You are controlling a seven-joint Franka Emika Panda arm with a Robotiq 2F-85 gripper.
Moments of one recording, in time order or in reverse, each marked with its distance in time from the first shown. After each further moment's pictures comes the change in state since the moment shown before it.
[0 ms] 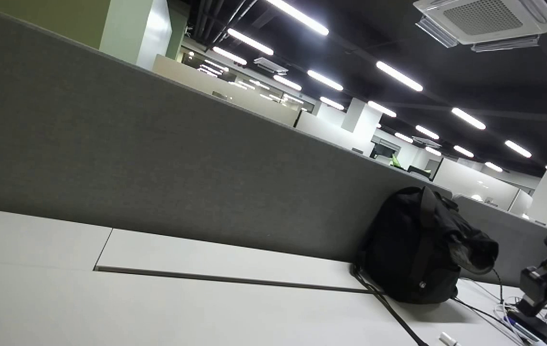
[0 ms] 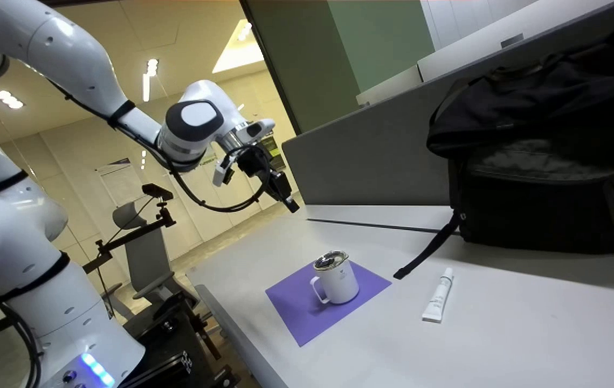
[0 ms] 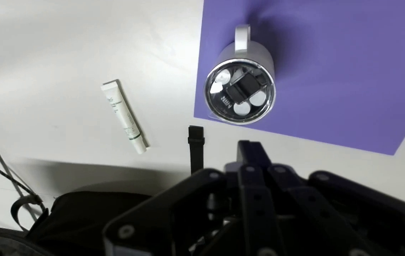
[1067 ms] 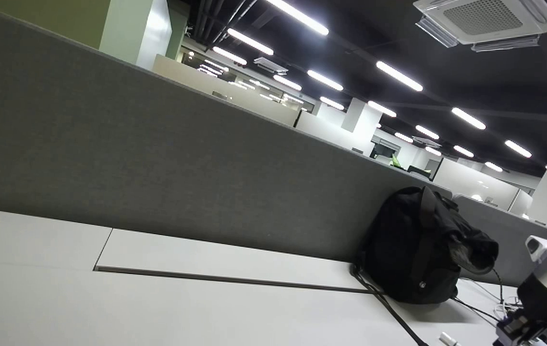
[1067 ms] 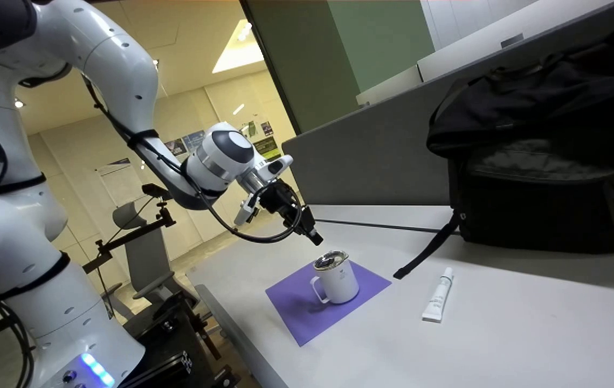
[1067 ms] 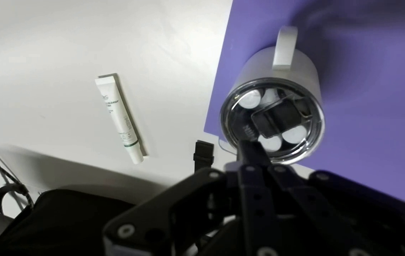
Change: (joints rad) arm 0.004 0.305 -0.124 0.114 -0.726 0.200 0.529
